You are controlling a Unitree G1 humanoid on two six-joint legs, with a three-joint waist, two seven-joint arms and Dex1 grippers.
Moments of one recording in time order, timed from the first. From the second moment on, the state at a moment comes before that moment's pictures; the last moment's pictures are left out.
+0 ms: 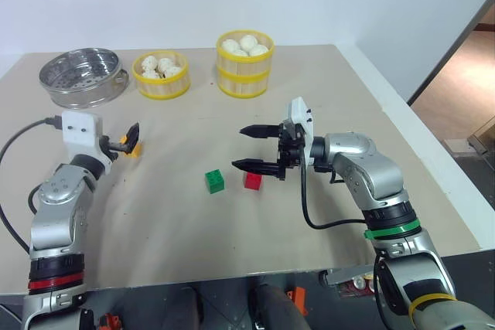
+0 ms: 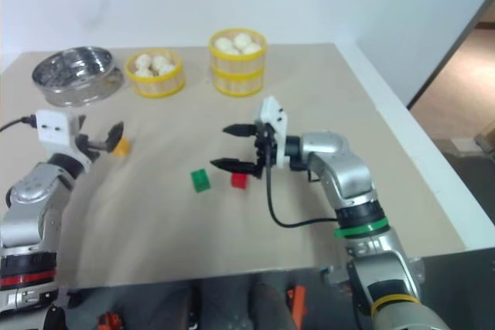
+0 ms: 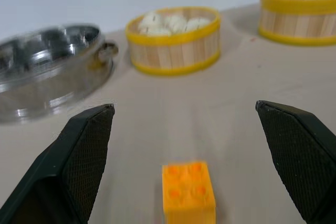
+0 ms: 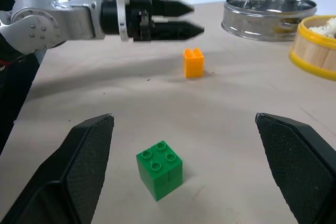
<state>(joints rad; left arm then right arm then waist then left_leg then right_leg) -0.32 0.45 0.32 -0.03 -0.26 0.36 -0.31 -0.71 -0.43 0.16 0.03 0.40 0.46 1.10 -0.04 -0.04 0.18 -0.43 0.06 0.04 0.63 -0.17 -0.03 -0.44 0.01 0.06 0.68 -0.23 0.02</state>
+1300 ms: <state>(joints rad) -0.22 0.62 0.18 0.03 -0.35 0.27 -0.78 -0.68 -0.46 0.19 0.04 0.35 0.37 1.12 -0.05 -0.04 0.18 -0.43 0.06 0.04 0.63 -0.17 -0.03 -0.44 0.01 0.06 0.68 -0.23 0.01</state>
